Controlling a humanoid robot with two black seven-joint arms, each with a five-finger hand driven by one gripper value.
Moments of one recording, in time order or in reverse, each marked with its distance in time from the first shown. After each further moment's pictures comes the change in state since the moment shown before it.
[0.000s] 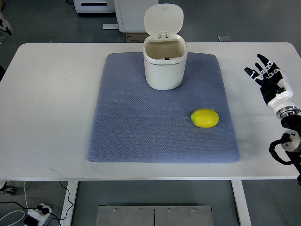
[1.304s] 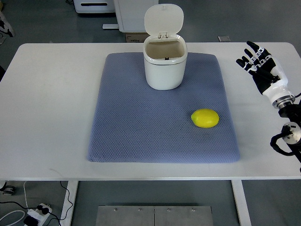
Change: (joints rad) left arm 0.000 0.000 0.000 0.000 0.000 0.000 0.000; right arm 0.083 -0.037 -0.109 0.001 0.011 0.109 0.022
